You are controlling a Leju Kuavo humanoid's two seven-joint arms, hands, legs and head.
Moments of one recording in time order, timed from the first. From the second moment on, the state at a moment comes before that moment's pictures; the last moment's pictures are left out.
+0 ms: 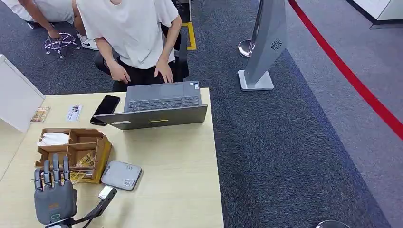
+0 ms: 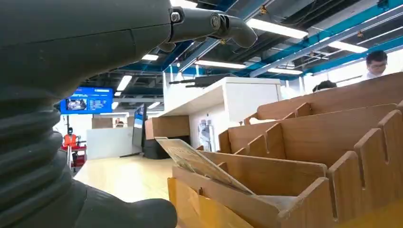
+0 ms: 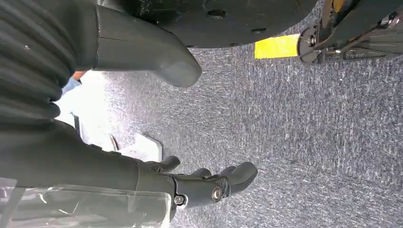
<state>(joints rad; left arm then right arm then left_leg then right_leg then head) 0.08 -0.03 -0.01 -1.29 -1.53 0.69 0.00 -0.05 0.25 -0.95 -0.20 1.22 -0.31 0.09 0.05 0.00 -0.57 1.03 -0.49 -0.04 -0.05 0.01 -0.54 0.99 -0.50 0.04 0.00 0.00</state>
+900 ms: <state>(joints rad) 0.08 -0.07 0.05 -1.29 -1.53 0.69 -0.05 -0.05 0.25 -0.95 -0.20 1.22 -0.31 0.09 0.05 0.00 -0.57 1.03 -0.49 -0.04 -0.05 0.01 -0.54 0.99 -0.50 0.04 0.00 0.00</state>
